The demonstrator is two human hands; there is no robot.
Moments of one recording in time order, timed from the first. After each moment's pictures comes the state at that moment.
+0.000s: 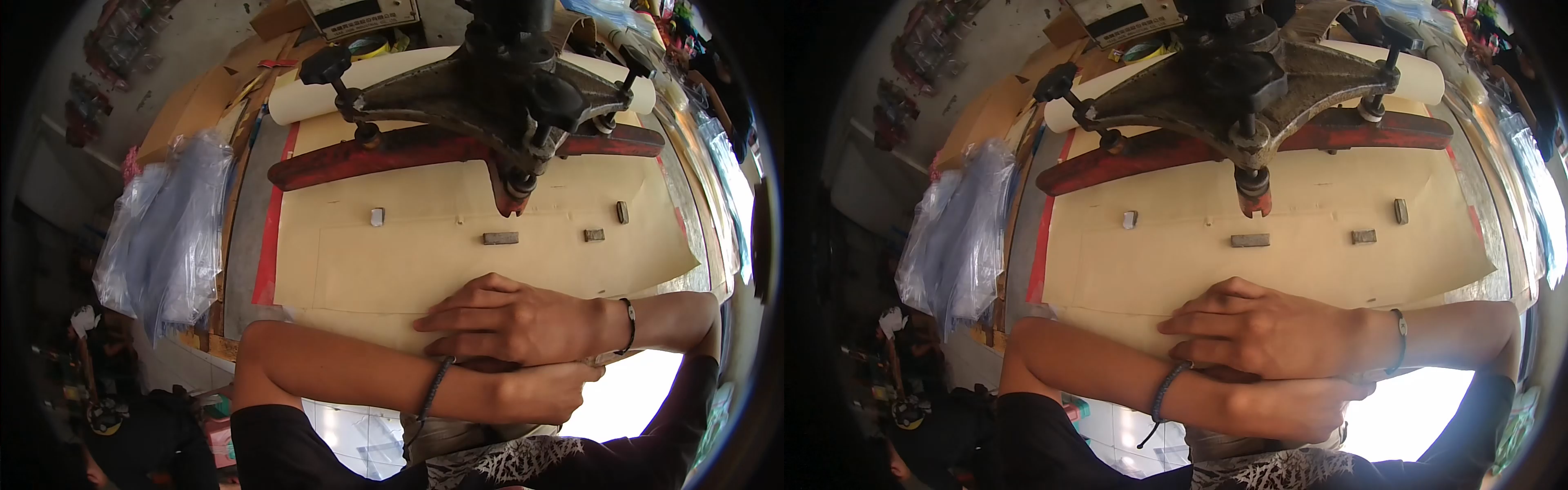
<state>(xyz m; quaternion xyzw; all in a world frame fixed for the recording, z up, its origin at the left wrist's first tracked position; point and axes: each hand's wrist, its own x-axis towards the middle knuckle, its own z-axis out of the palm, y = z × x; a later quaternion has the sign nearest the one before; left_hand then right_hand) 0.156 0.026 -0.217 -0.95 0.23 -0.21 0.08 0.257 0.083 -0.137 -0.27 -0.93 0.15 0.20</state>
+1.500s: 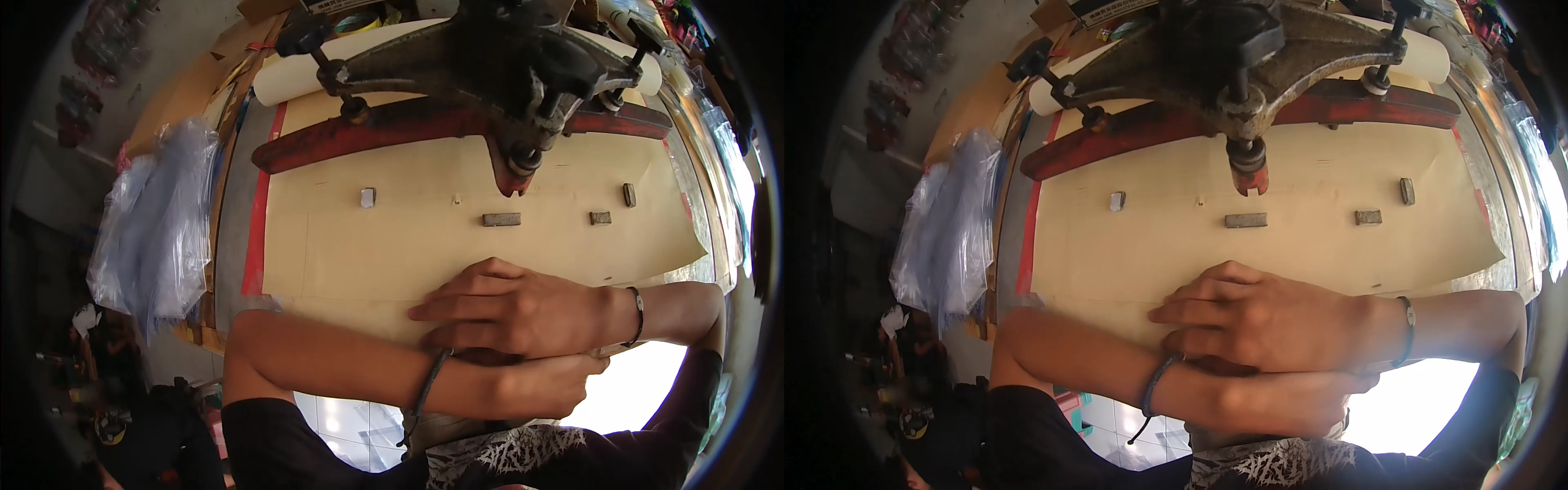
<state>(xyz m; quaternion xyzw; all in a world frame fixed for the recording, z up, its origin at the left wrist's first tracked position) 0.154 0.038 -0.178 -0.94 0.31 -0.12 0.11 0.259 0.083 -0.136 -0.27 -0.93 0.17 0.19</state>
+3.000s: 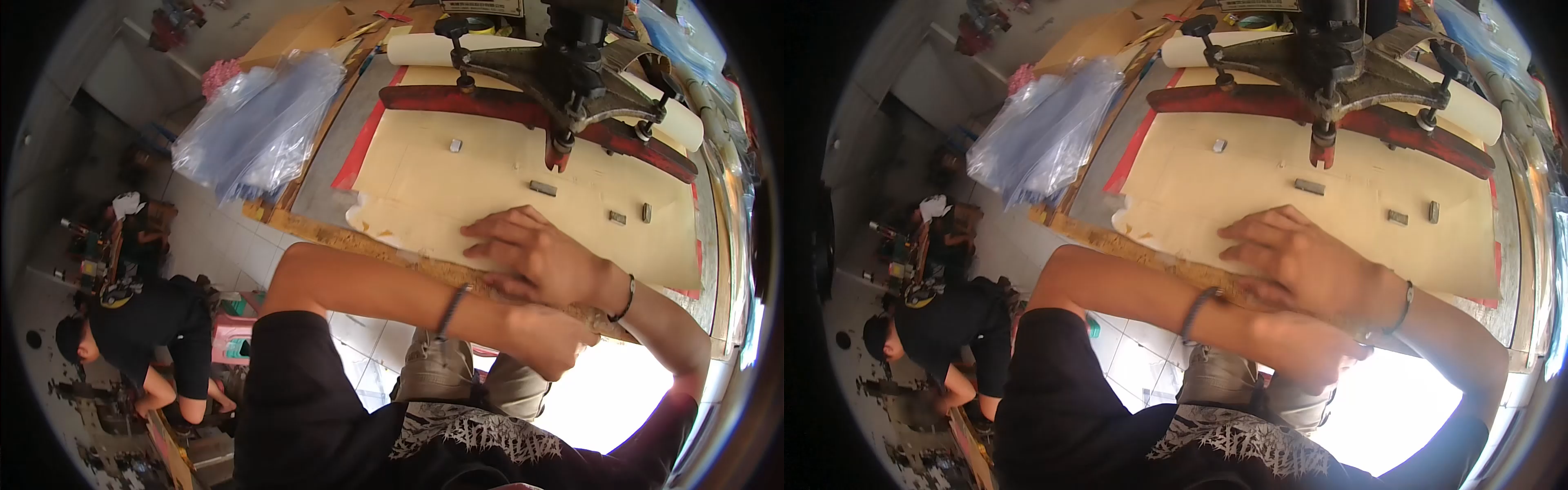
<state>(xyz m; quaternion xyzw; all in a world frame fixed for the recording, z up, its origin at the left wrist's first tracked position) 0.161 0.036 -0.174 -0.94 0.29 -0.09 0.12 0.256 0.079 -0.123 -0.24 -0.93 0.16 0.24</state>
